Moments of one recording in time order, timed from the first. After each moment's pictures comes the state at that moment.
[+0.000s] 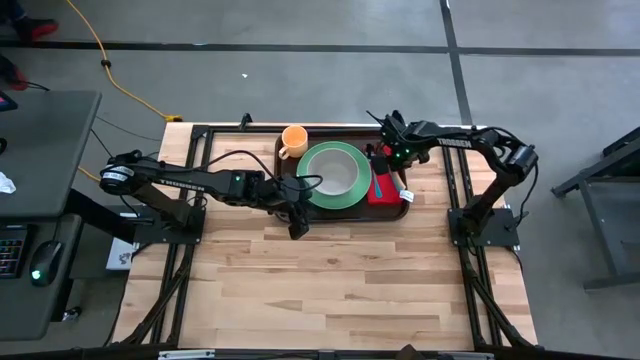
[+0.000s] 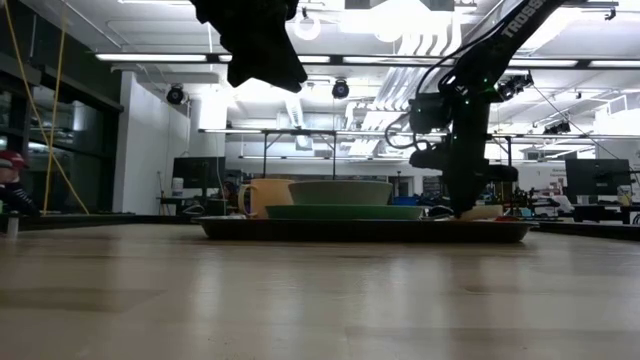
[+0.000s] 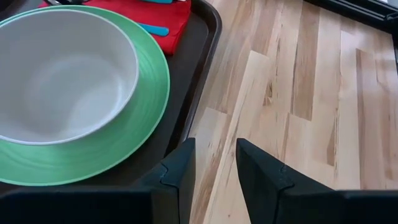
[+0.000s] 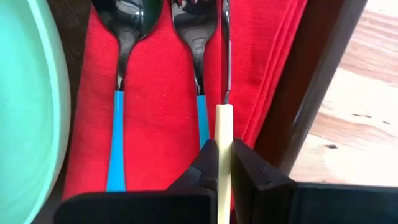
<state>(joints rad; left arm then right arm) -0.06 1.44 1.13 -0.42 -0.14 -0.36 -0.73 1.64 0.97 -0.70 -0.01 0.56</state>
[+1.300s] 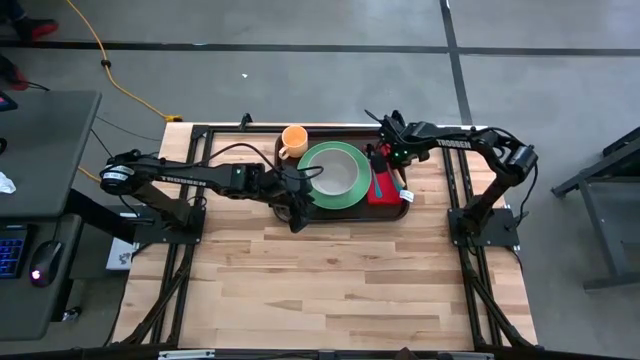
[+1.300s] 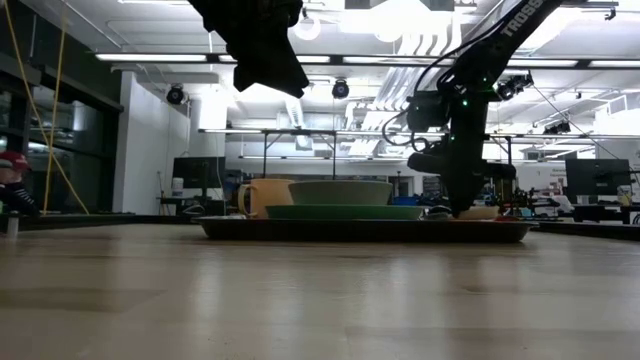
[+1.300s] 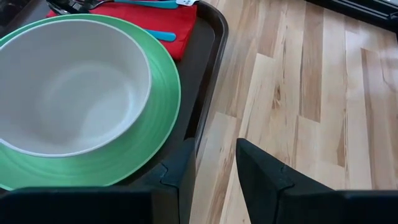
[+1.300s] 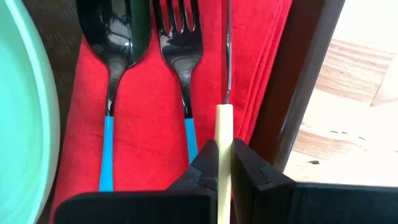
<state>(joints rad) 0.01 1.44 1.13 -0.41 -0.08 -0.29 -0.70 1.64 0.97 -0.67 0.08 0.59</state>
